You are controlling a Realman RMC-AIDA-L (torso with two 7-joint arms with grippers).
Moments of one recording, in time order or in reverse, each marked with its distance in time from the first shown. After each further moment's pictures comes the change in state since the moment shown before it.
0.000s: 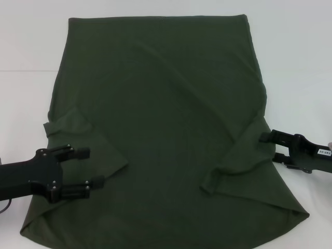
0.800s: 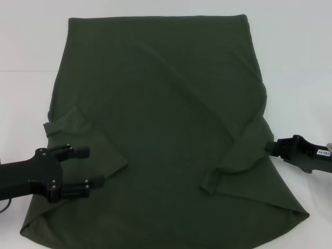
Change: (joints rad) left arm 0.000 -0.002 -0.010 -0.001 0.000 0.004 0.000; right arm 0.001 0.001 -0.019 -0.006 0.000 0.011 -0.013
